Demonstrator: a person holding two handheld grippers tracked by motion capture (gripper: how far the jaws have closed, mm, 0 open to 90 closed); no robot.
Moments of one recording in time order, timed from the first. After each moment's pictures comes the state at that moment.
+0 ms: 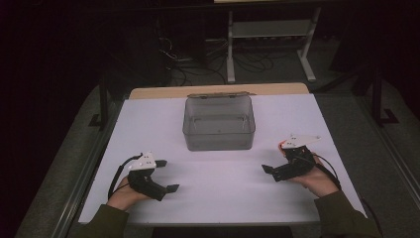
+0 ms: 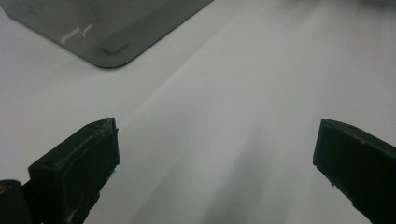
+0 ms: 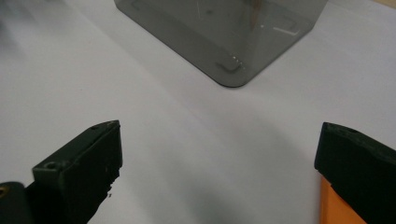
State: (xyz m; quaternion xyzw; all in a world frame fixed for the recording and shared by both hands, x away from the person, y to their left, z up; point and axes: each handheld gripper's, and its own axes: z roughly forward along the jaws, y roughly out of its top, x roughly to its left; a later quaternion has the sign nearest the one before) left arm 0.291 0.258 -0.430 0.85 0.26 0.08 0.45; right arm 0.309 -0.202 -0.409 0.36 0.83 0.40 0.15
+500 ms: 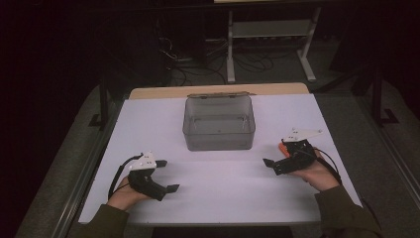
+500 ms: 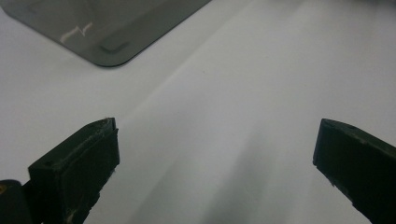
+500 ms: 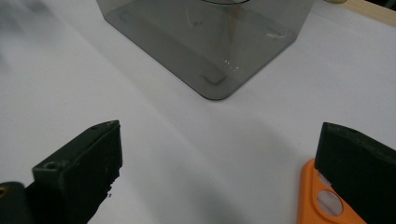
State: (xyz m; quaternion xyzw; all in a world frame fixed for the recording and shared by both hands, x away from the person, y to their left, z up) left arm 0.291 0.257 -0.431 0.86 0.26 0.08 0.44; right arm 0.322 -0.206 -0.402 0.36 0.83 0.40 0.16
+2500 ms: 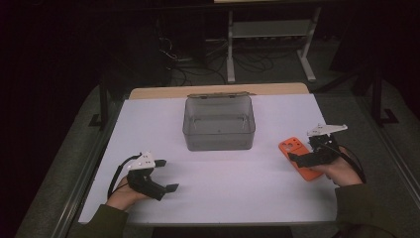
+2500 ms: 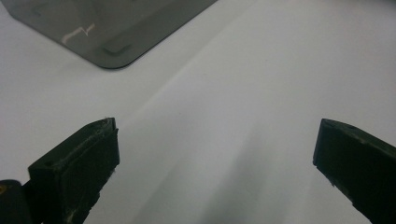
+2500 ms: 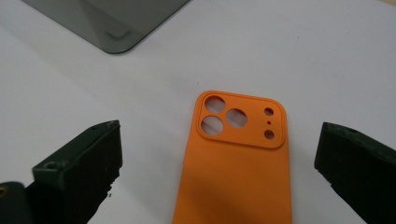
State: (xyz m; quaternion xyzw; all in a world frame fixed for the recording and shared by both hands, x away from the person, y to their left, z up) left arm 0.291 0.259 -0.430 0.85 0.26 0.08 0.45; right arm 0.332 -0.269 -0.406 0.44 0.81 0.33 0.19
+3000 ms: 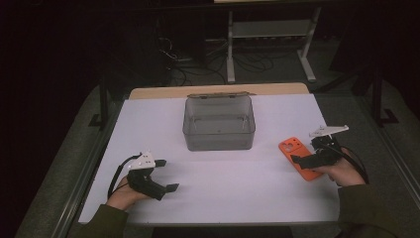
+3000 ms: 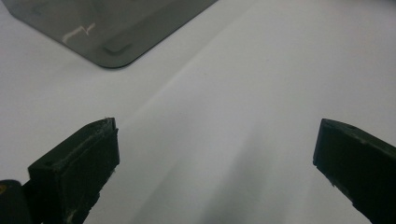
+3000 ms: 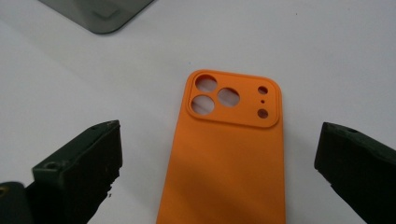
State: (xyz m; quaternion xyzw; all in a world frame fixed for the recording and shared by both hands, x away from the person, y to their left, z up) left arm 0.291 0.259 -0.430 0.85 0.26 0.08 0.45; right arm 0.333 -0.278 -0.414 0.45 0.82 0.32 0.17
